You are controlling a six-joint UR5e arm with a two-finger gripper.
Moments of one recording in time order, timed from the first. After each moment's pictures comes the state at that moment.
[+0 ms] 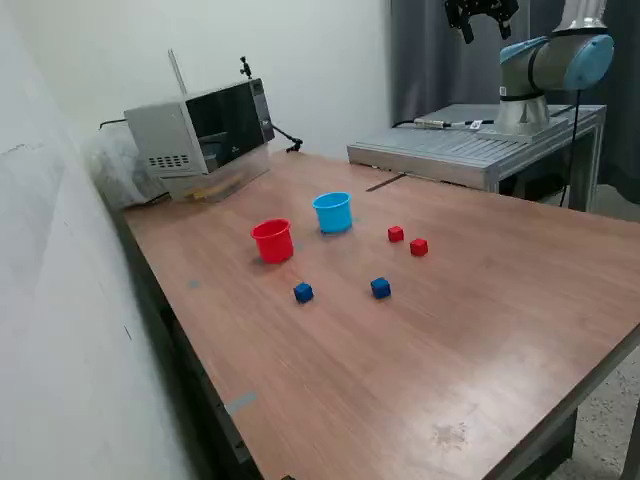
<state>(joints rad) -0.08 -1.82 1.86 -1.21 -1.60 3.09</state>
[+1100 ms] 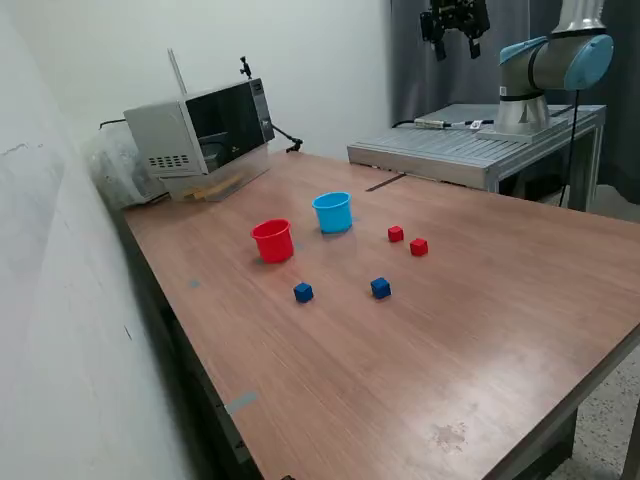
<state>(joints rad) -0.08 -1.73 1.86 -1.54 -1.59 3.09</state>
